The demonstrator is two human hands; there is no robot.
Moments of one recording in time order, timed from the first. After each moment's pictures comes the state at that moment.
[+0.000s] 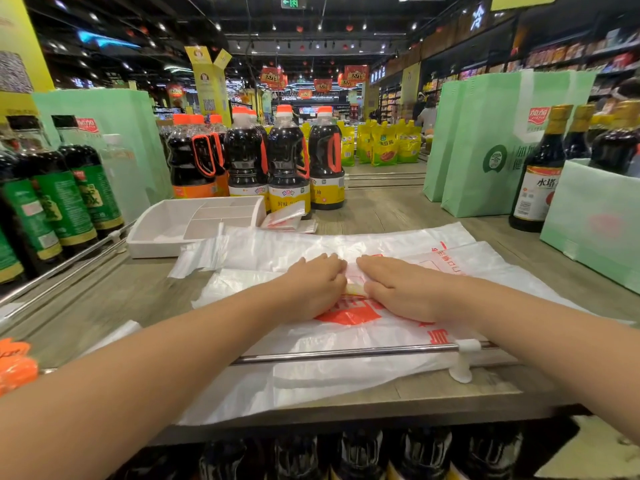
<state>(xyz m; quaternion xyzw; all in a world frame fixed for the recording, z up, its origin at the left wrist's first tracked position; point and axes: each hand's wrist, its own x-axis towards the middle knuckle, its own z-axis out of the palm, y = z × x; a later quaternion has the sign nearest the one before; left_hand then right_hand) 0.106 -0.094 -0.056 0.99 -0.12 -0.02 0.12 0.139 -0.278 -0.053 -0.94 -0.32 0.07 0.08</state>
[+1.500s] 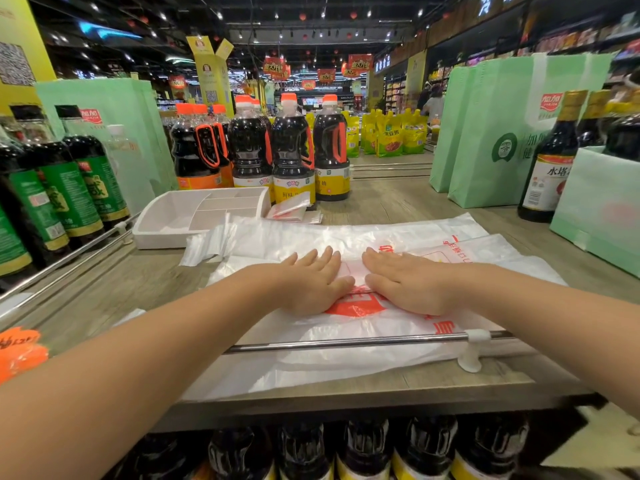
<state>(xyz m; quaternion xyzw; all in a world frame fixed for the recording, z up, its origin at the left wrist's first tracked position) 0.097 -0.078 -0.052 0.98 -0.11 -0.14 -0.05 0.138 -0.273 -0.051 -0.94 -0.32 0.11 -0.02</state>
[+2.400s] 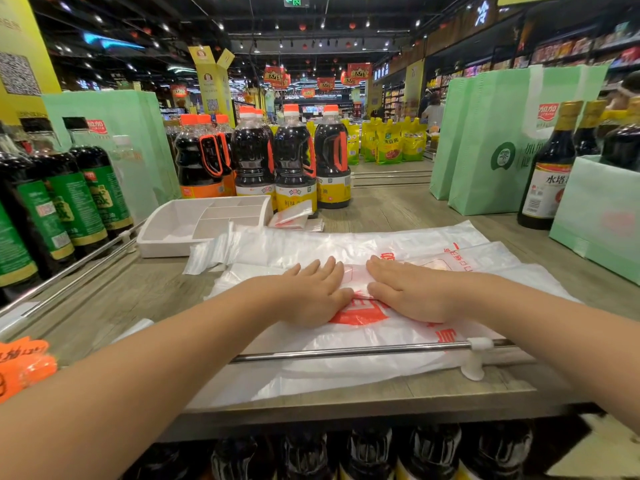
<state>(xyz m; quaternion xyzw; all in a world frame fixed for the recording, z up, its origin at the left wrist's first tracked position) 0.092 -0.077 -0.051 0.98 -0.12 -0.13 -0.06 0.136 -0.274 -0.049 -0.94 -0.32 0.12 0.02</state>
